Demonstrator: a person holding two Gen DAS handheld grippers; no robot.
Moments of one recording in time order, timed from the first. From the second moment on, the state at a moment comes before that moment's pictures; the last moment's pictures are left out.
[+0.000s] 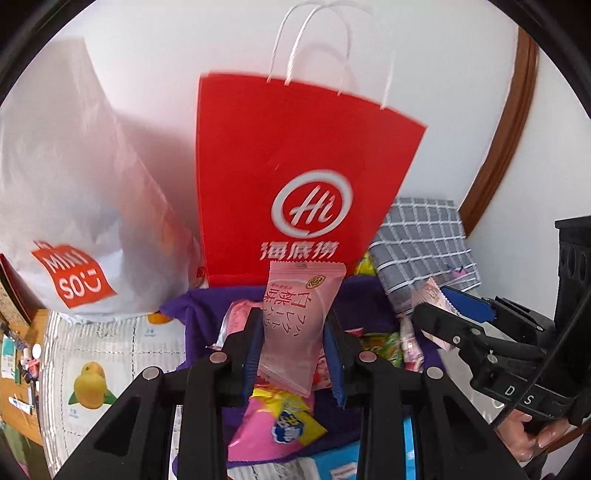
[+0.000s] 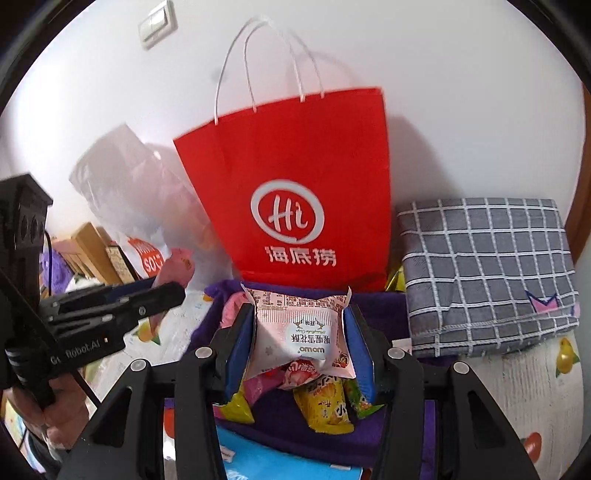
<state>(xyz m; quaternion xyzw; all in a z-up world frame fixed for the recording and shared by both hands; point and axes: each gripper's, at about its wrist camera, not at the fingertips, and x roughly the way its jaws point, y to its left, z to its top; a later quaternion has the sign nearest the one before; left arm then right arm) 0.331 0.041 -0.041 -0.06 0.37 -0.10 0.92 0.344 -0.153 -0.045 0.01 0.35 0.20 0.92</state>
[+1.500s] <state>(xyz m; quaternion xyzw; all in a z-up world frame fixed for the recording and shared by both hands) 0.375 0.025 -0.115 -0.09 0.46 -0.12 0.87 0.375 -0.119 -0.125 -0.12 0.44 0.17 0.87</state>
